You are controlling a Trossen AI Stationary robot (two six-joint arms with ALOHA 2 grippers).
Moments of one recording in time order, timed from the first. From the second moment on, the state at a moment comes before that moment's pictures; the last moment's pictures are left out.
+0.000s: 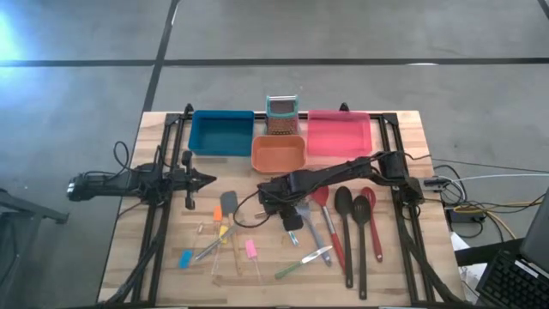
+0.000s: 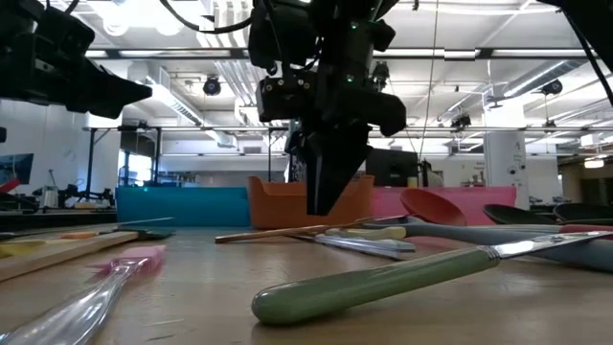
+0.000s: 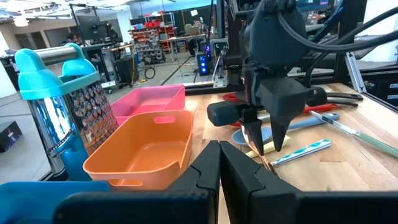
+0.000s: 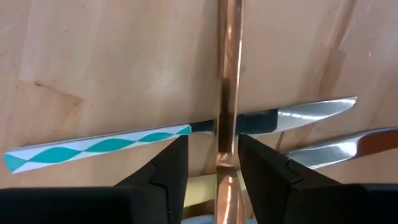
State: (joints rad) left arm -0.02 0.03 0.06 -0.12 -0.15 0.12; right arm 0.08 2.16 1.68 -0.85 -0.07 -0.18
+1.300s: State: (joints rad) left arm -0.02 0.03 0.06 -0.12 -0.15 0.12; right arm 0.05 2.16 1.57 -0.75 -0.08 -0.22
